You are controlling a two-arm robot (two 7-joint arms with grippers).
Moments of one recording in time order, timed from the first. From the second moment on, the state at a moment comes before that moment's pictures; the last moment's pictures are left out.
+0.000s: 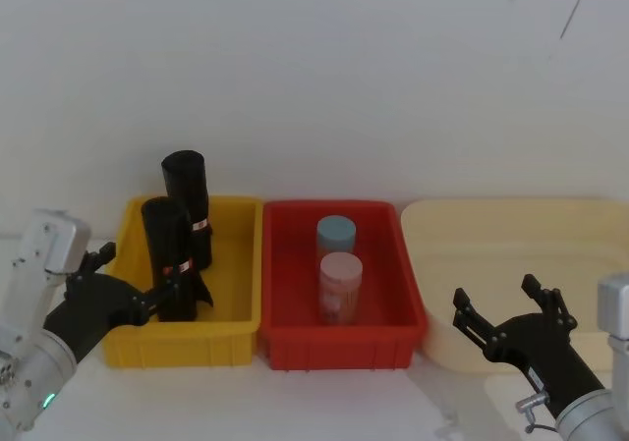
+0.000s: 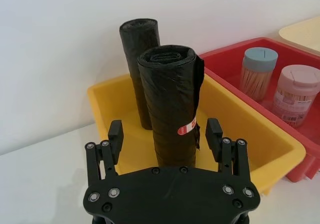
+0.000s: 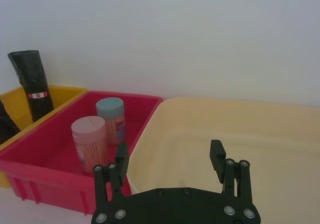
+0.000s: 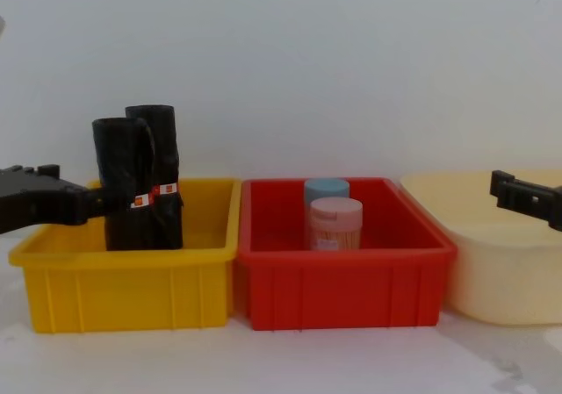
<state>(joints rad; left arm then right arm) -0.15 0.44 0.26 -1.68 -0.35 0.16 -0.11 -0.01 0.34 -0.23 -1.77 0.29 0.03 0.07</state>
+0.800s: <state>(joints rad) -0.39 0.35 0.32 -1.39 -0.34 0.14 -0.23 -0.01 0.34 -0.23 -1.77 0.29 0.03 0.07</state>
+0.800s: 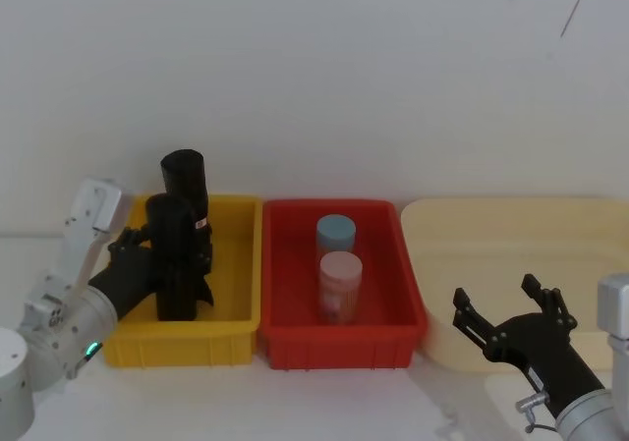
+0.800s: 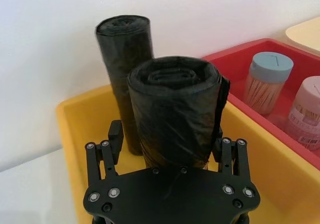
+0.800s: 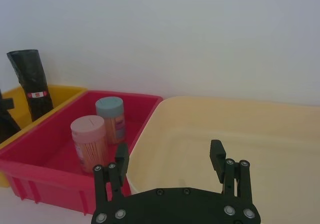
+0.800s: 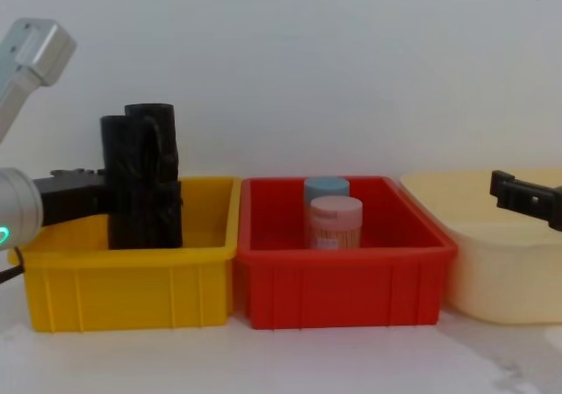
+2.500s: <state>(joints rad) -0.47 0.31 0.32 -1.35 -0.33 0.13 -0.31 -0.01 0.34 -0.23 -1.77 0.29 0.03 0.07</state>
